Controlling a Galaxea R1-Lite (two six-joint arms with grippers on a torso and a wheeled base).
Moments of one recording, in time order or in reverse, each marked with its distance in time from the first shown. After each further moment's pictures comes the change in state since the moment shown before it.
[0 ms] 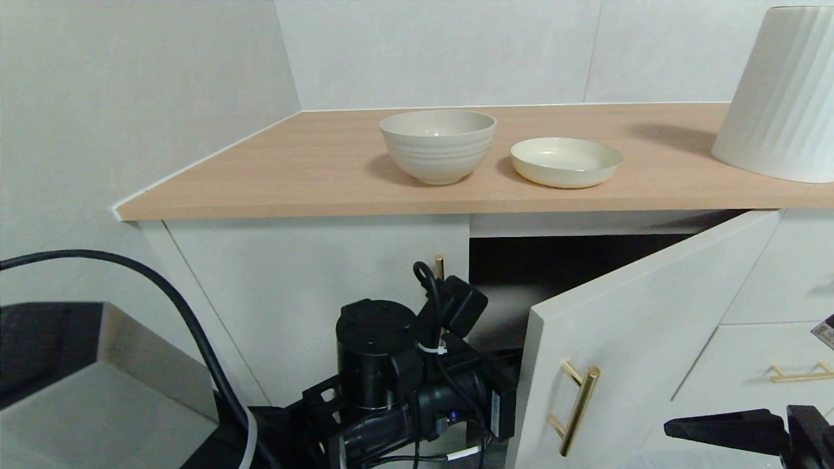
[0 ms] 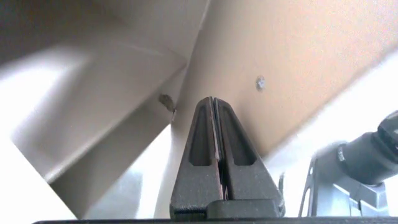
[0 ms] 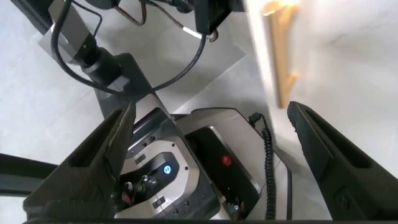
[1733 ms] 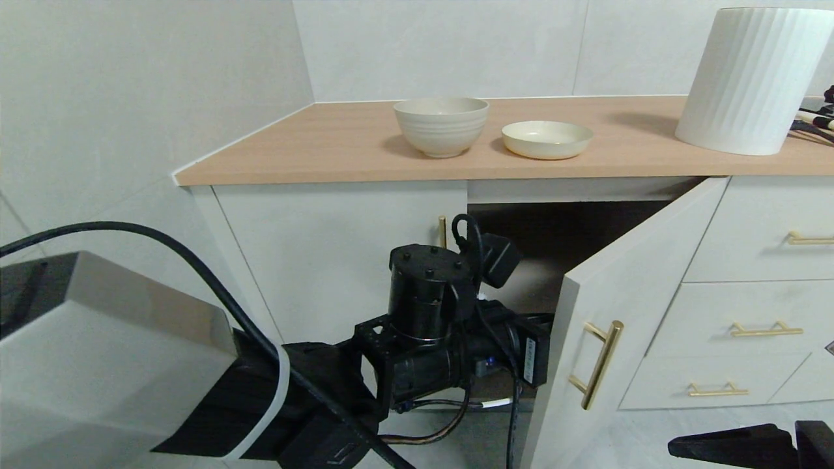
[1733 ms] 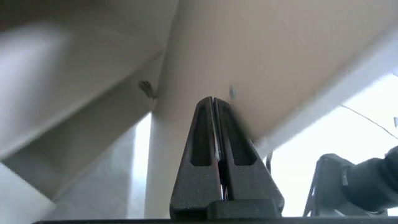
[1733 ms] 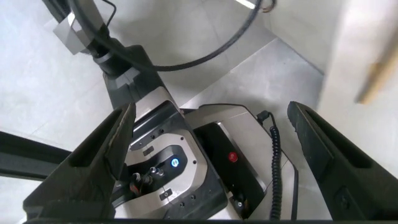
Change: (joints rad) left arm -0.007 0.030 -0.314 0.341 0.011 -0.007; right arm 0.053 -0.025 0.000 0.027 -0.002 -0.001
